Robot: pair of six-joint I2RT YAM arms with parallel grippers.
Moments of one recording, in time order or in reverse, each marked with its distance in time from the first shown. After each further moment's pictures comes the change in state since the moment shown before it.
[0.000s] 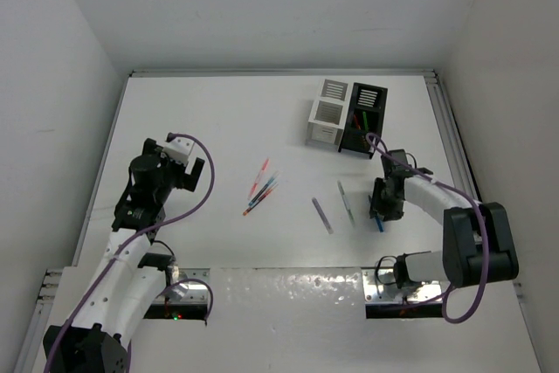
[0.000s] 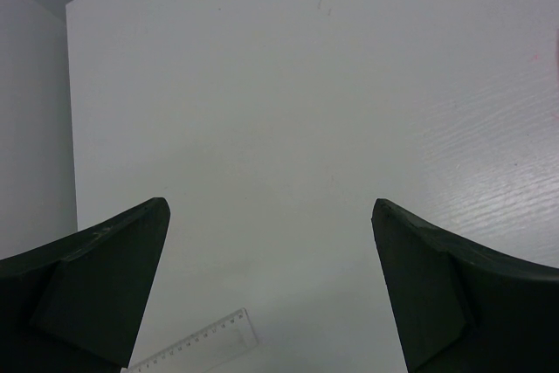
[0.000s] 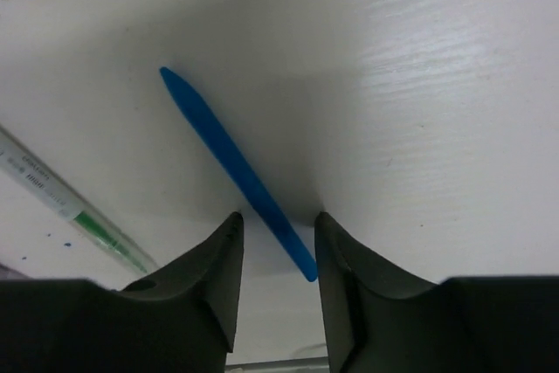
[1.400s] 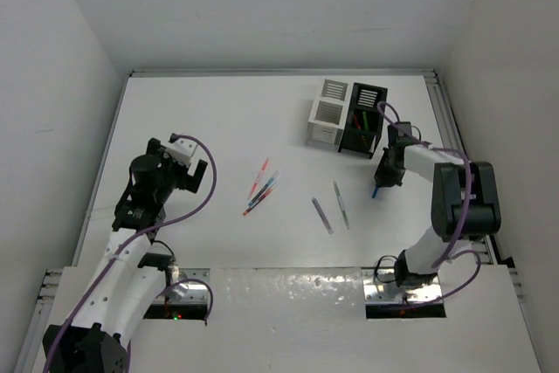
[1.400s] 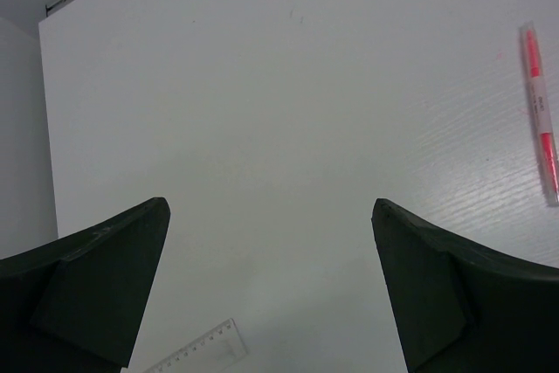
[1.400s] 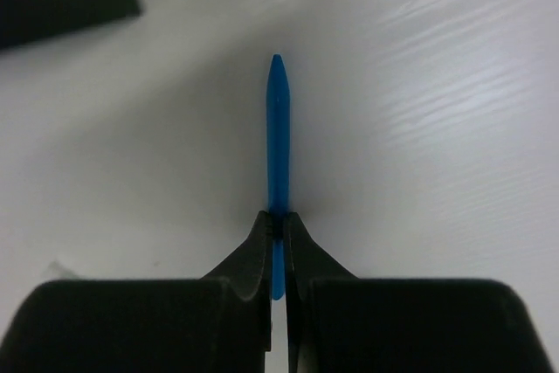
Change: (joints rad) left arm -0.004 0.003 0.000 -0.001 0.068 0.005; right arm -0.090 0.283 0.231 0.171 0.016 0.105
